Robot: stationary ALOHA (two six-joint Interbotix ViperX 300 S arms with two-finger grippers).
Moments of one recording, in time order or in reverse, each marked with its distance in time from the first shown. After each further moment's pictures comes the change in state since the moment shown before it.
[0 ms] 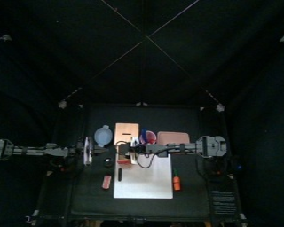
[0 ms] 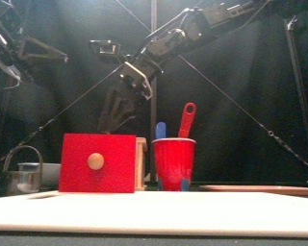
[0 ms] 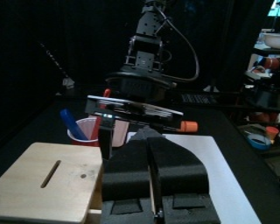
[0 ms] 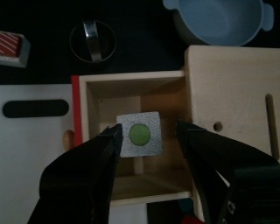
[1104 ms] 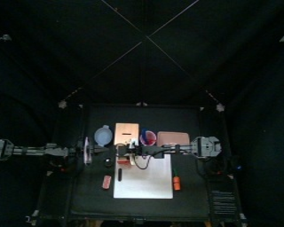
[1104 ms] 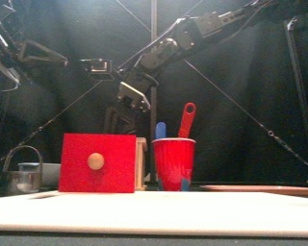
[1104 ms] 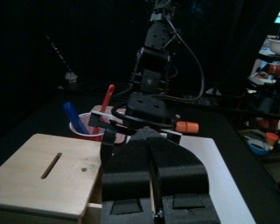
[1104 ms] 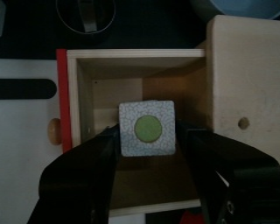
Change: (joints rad) left arm 0.000 0.000 0.008 -0.044 0.000 0.000; right arm 0.008 0.069 -0.060 -0.046 0.071 0.002
